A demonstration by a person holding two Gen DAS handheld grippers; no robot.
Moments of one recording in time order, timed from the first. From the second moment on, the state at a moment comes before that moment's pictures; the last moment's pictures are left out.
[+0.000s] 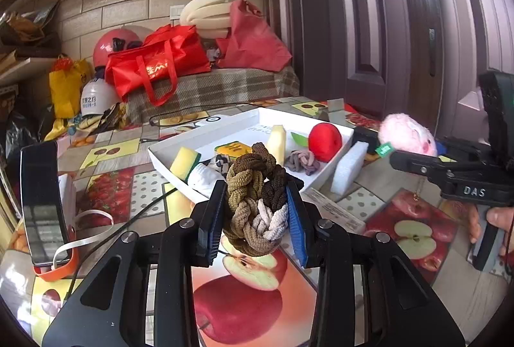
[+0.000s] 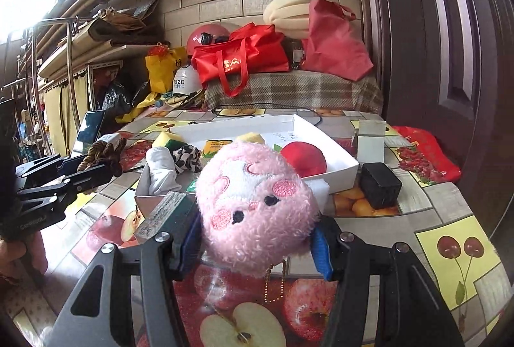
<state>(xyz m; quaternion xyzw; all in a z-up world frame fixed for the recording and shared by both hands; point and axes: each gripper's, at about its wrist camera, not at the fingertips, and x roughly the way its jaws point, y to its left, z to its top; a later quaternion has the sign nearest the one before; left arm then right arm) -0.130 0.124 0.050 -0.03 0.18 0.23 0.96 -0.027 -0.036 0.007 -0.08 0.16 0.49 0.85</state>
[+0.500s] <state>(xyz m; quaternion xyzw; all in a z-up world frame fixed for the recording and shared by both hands) -0.105 0.142 0.047 -0.03 0.18 0.26 0.95 -0.022 -0.021 0.009 -0.08 0.17 0.49 0.85</state>
